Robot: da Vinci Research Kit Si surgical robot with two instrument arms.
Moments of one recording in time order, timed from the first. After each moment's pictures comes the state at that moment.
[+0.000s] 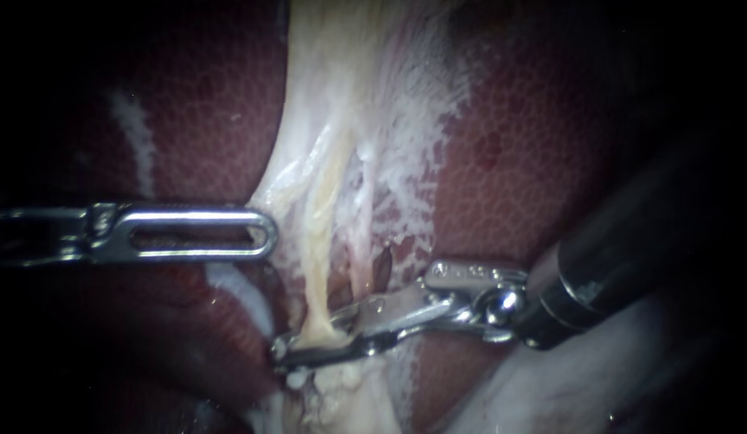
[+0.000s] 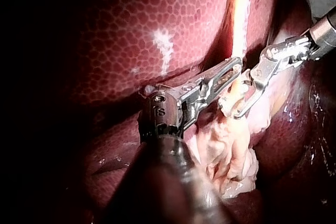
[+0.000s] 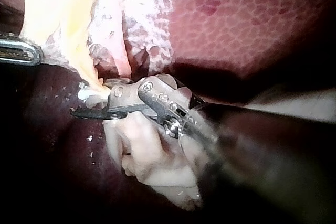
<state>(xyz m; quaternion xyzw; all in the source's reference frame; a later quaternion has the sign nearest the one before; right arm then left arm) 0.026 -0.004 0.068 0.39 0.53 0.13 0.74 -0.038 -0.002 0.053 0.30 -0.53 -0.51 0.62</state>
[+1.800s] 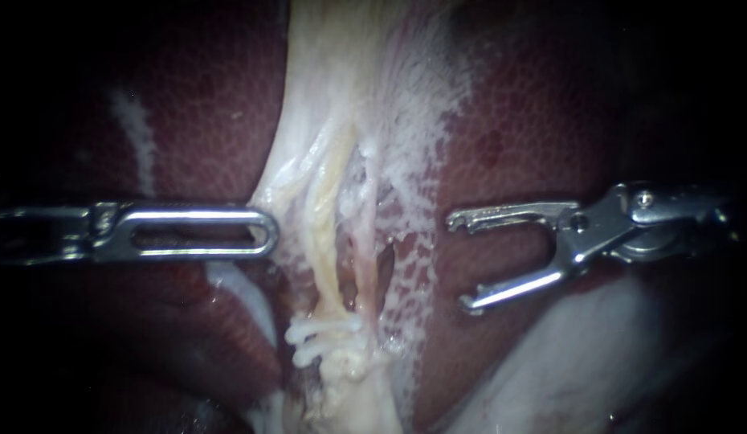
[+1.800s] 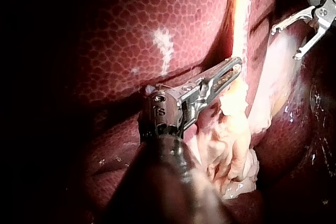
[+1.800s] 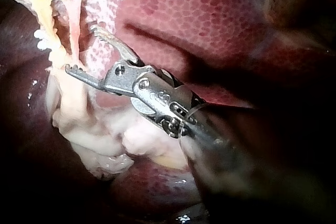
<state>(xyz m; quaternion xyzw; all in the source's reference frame) 0.009 0.004 0.059 0.27 0.57 0.09 0.77 -0.038 -0.002 0.054 0.30 -0.53 -0.51 0.62</state>
